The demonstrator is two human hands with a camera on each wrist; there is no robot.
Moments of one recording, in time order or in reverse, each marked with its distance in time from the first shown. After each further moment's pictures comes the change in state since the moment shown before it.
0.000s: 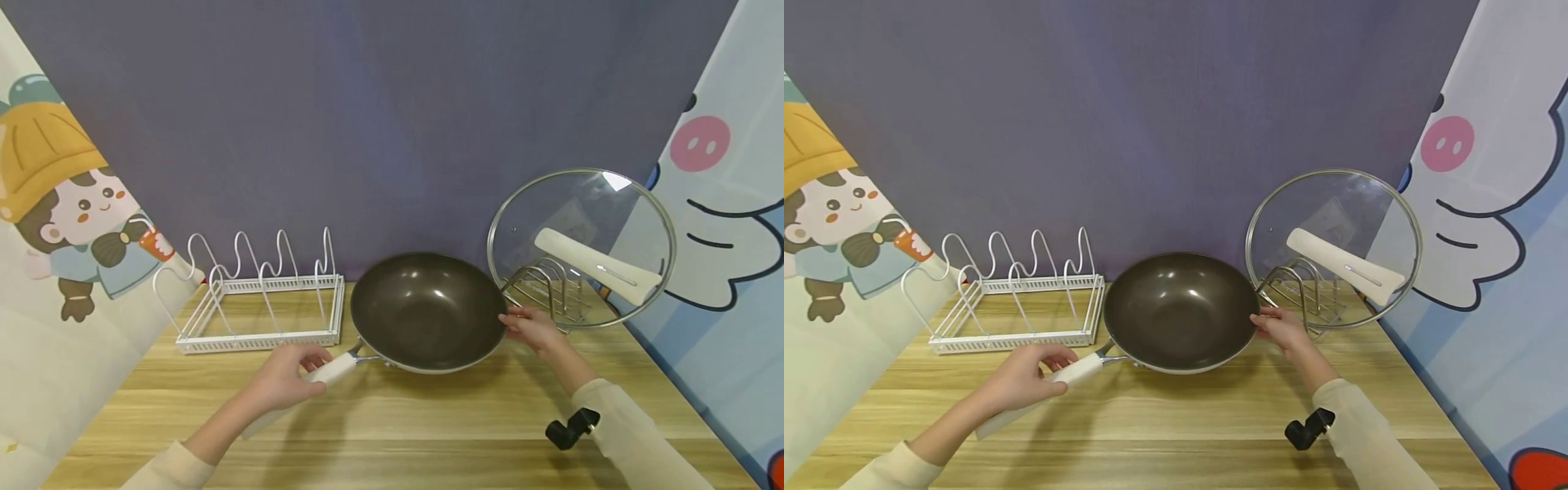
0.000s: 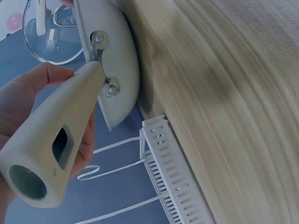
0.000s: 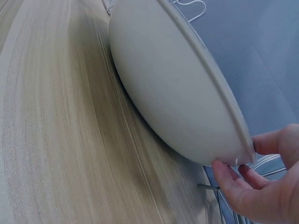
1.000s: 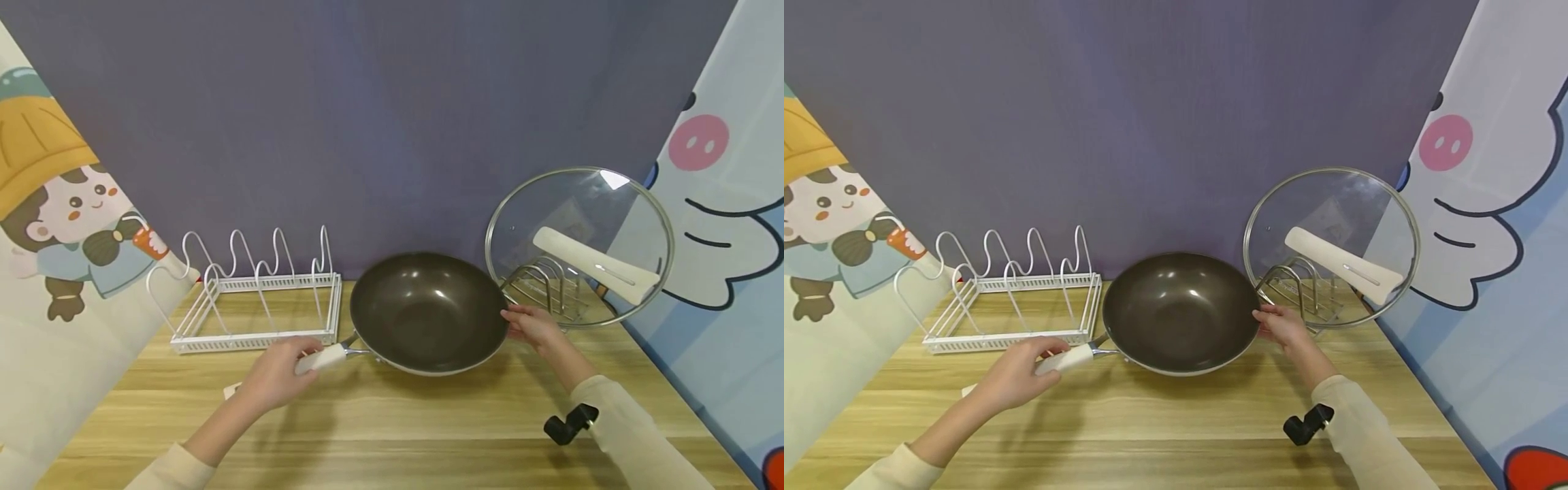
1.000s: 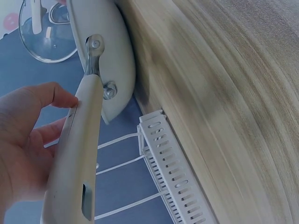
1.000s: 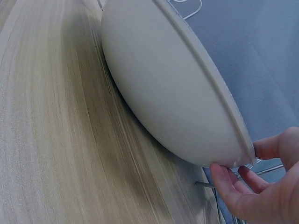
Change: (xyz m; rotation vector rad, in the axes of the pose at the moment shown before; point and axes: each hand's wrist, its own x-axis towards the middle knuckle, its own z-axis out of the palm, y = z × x) left_hand 0.005 -0.007 0.004 0.154 0.134 -0.017; right_hand 0.004 -0.002 -0.003 0.080 -0.016 0.028
